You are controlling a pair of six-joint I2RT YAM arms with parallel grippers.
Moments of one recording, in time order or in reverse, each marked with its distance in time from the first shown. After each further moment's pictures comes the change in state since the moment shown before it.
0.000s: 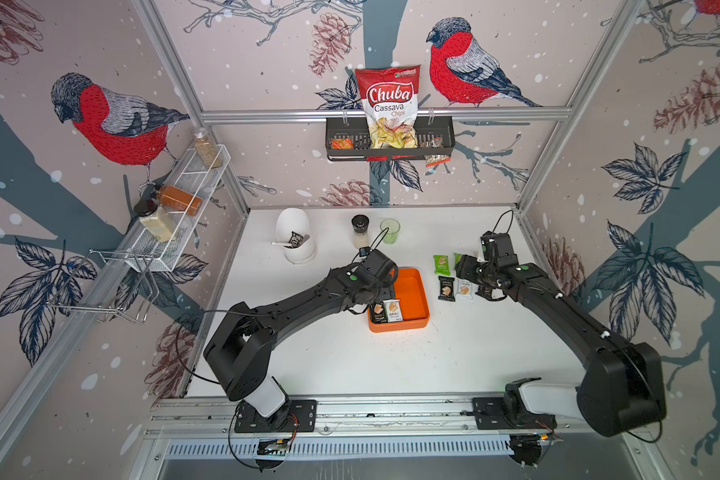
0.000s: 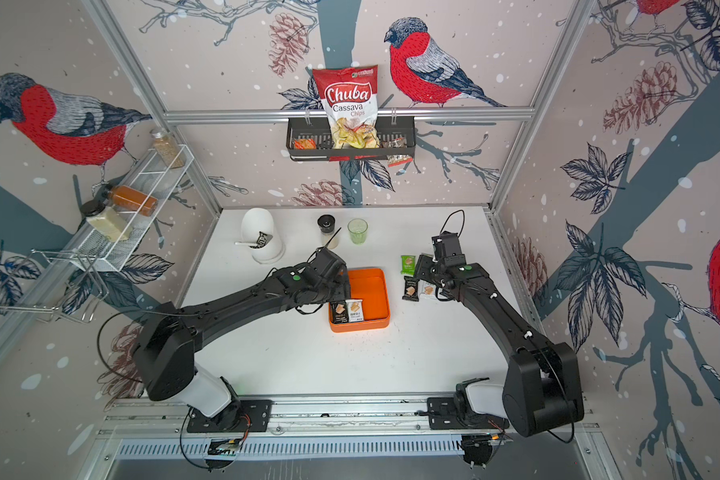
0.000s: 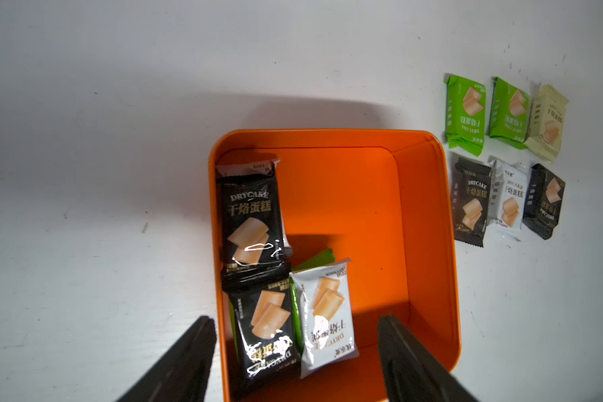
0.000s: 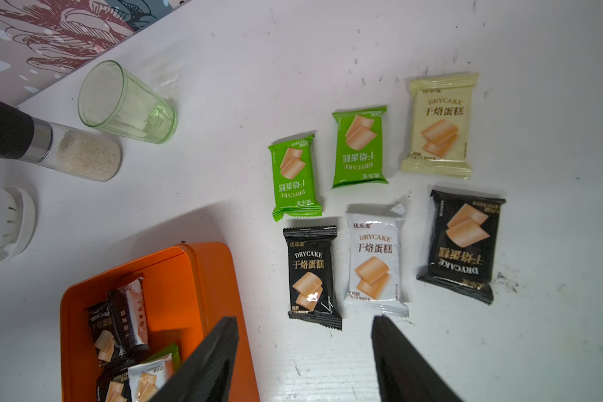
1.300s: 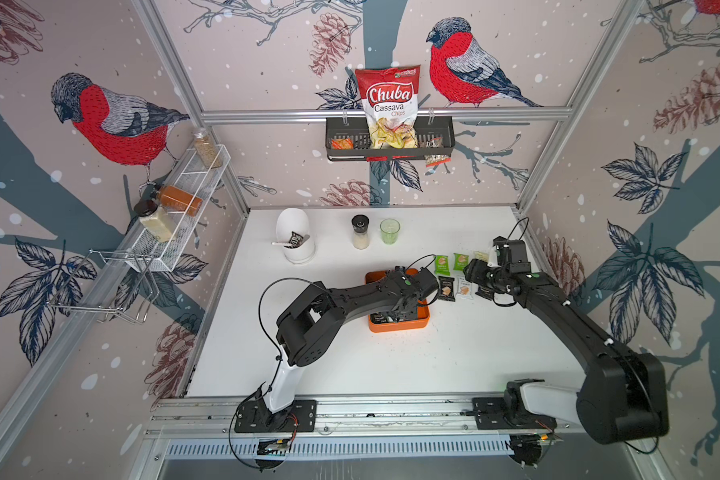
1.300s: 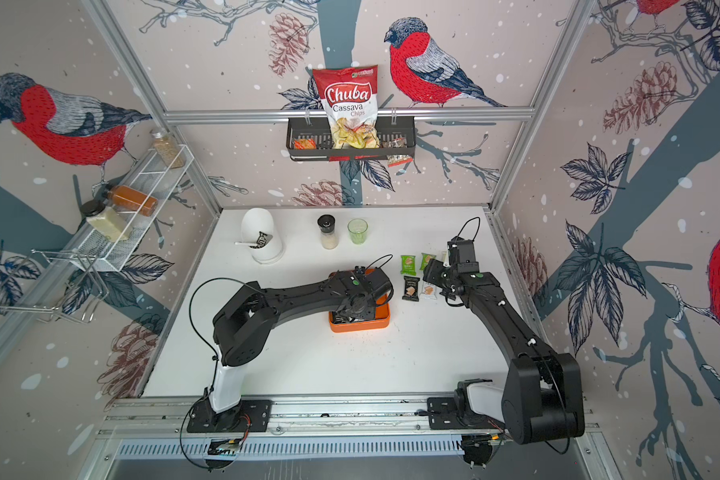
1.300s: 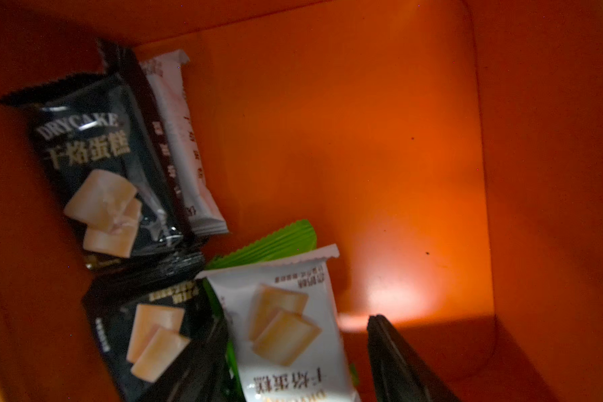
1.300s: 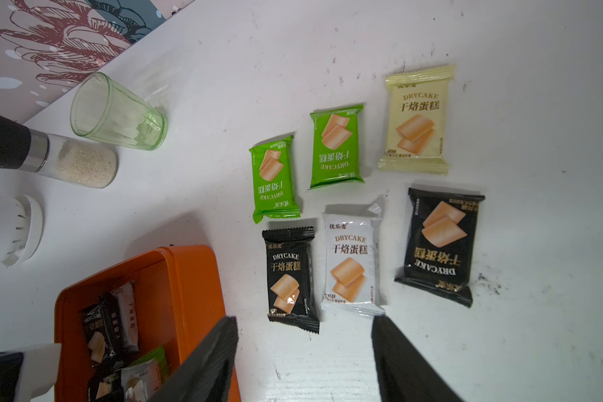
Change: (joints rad) left arm -0.158 0.408 0.291 -0.237 -0.081 -0.045; right arm -0.110 -0.034 -0.084 0.056 -0.093 -0.051
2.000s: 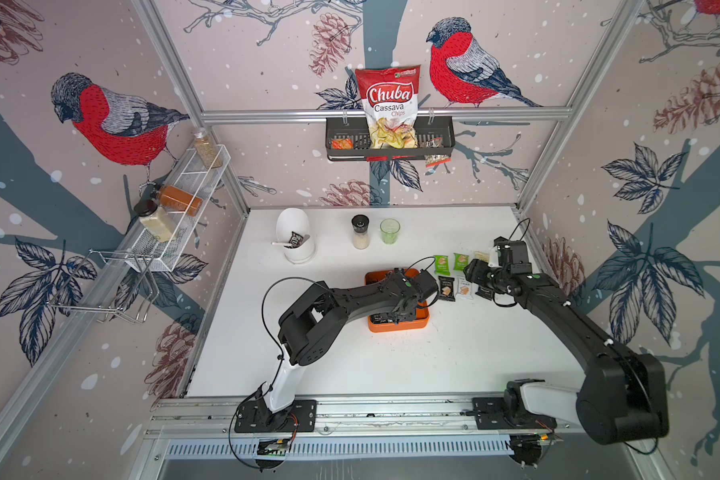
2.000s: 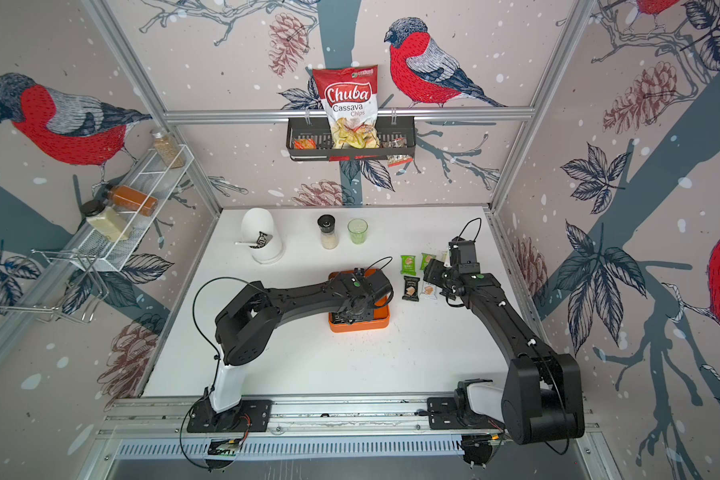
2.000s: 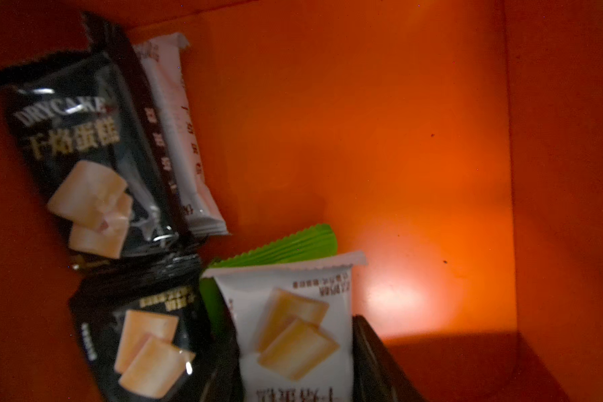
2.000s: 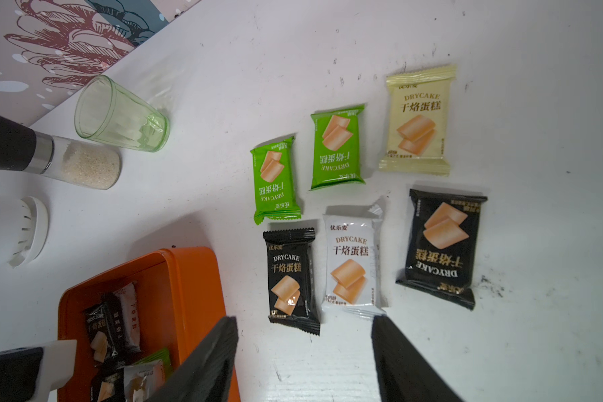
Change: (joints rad) left arm -0.002 0.015 -0.008 0.011 -0.006 -0.006; right arm -0.011 -0.002 -0.011 0.015 -0.010 0.000
